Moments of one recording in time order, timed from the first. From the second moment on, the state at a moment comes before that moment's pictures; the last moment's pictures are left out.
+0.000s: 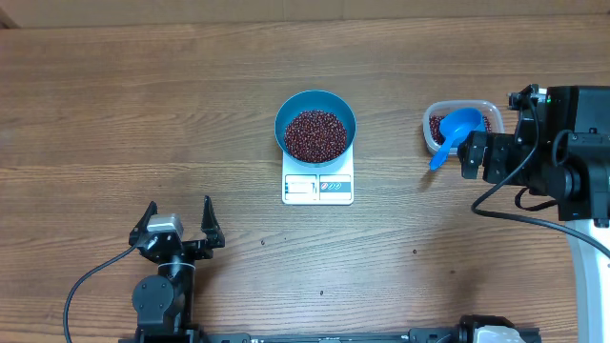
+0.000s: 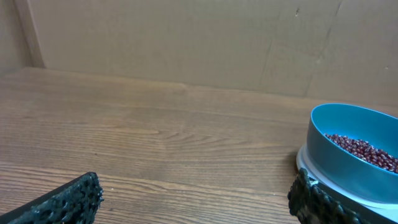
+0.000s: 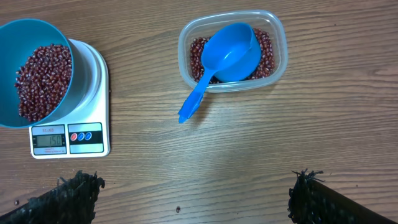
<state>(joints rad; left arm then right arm) 0.00 0.01 0.01 -0.08 -0.04 -0.12 -0.05 1.23 1.45 -1.26 -0.08 0.06</state>
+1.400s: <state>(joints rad) 0.00 0.01 0.01 -0.08 -0.04 -0.10 -0.05 1.18 1.36 -0.99 -0.12 0.06</state>
